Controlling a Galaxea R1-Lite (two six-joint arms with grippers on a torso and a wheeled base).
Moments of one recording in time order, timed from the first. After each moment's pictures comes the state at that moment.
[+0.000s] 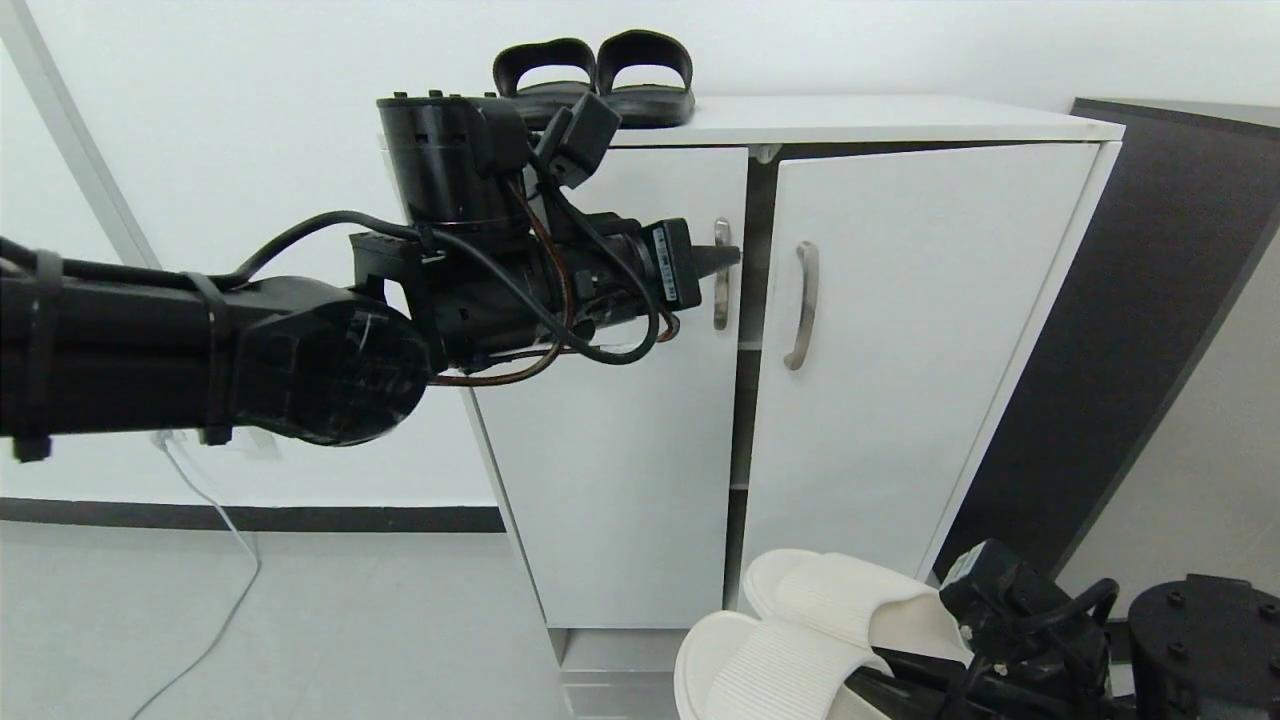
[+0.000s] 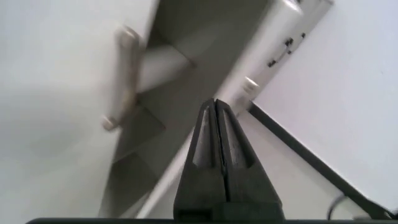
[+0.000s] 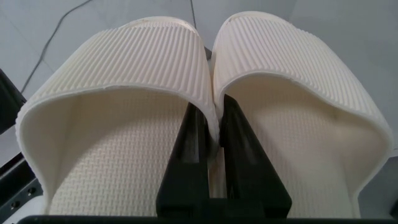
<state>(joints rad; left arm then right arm) -0.59 1.83 -1.38 -0.47 -0.36 -0.32 0.91 1.52 -0.27 -0.88 -0.09 0.10</state>
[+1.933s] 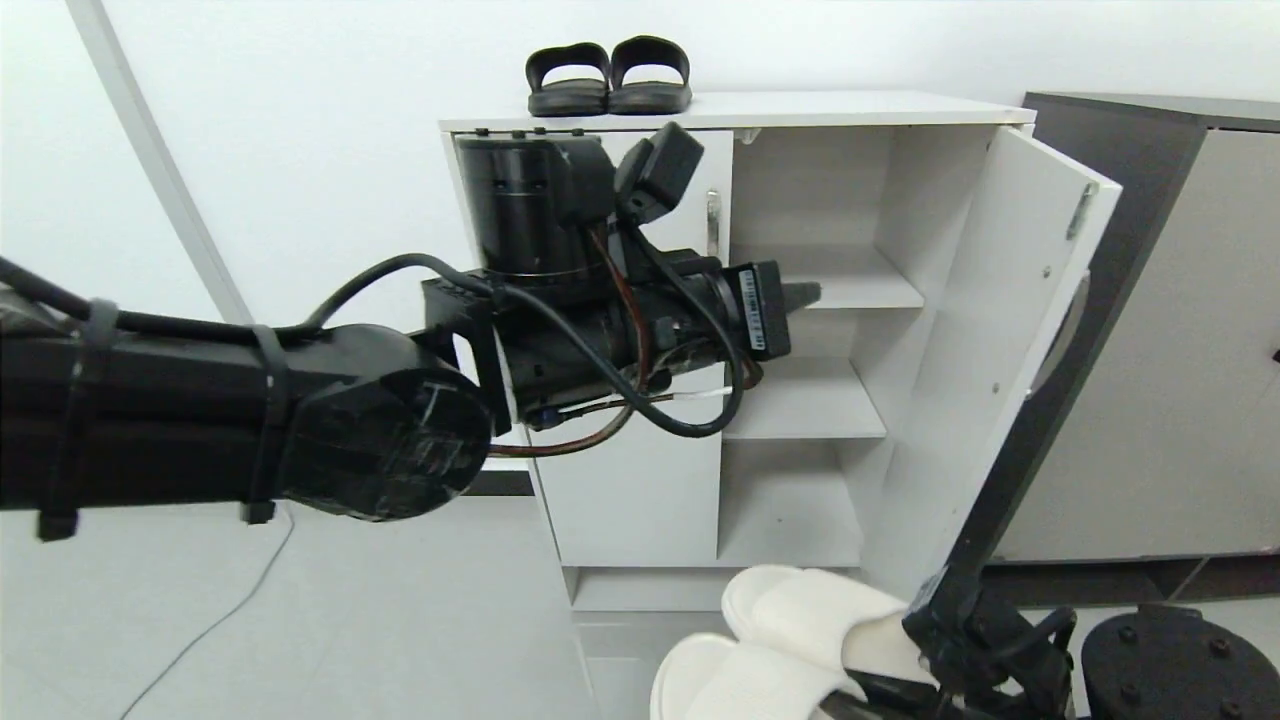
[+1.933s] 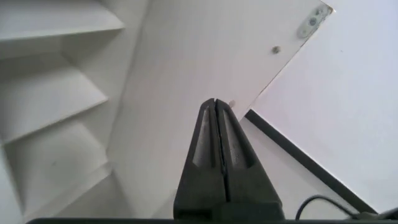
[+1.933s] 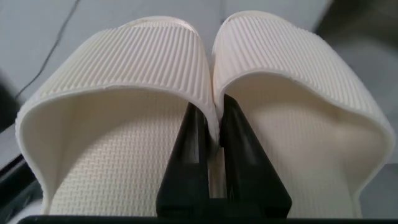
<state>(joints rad) -0.74 1.82 -1.31 -0.54 -0.28 -0.35 0.96 1.59 -0.28 -0.91 -0.15 0.13</state>
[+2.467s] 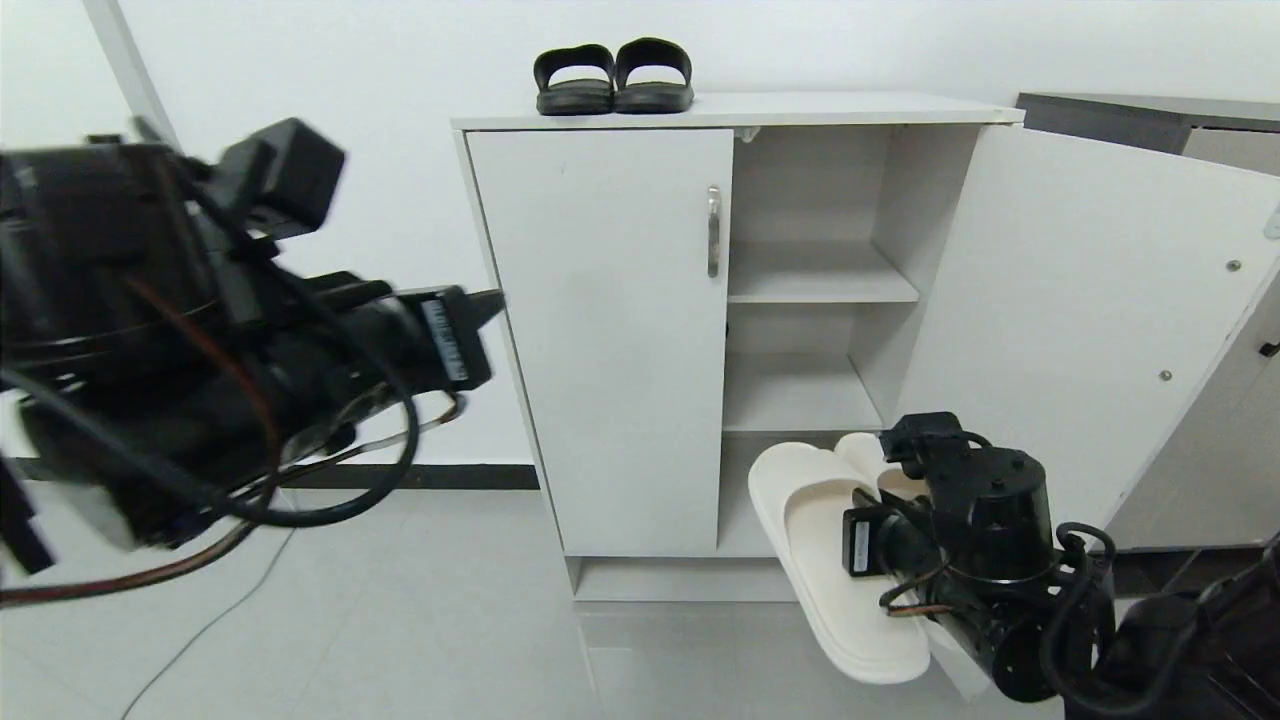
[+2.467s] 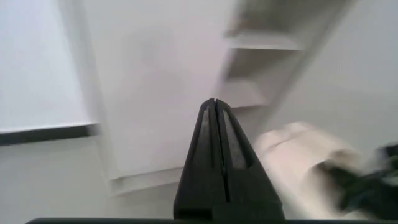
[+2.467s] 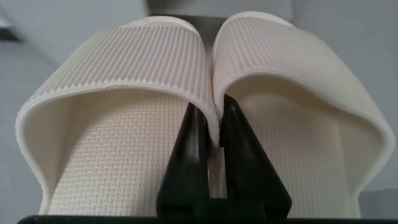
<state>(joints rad) -0.53 1.36 -0.84 -0.49 0.22 -0.17 0.71 1.85 -0.60 -0.91 -0.59 0.23</state>
